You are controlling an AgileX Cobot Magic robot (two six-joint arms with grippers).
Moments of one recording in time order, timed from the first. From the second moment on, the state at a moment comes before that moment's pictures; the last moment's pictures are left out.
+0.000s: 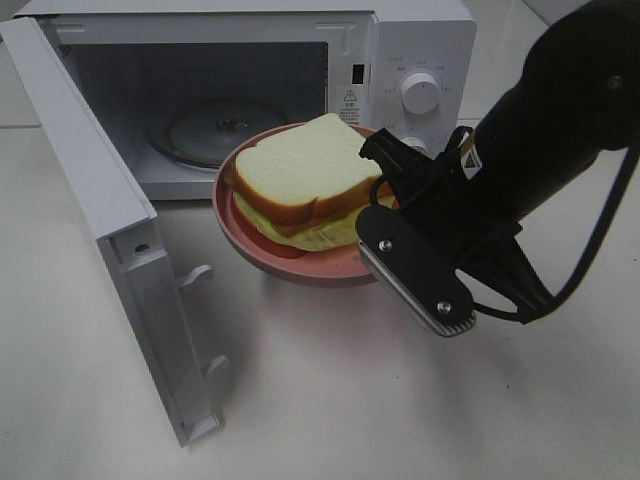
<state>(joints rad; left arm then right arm) 0.03 -0.01 -0.52 -0.17 1.07 0.09 0.67 1.56 -0.93 -0.10 0.55 -1.58</state>
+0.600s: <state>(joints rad) 0.03 -0.01 -0.52 -0.17 1.07 0.09 0.69 1.71 -1.12 0.00 0.56 -1.67</state>
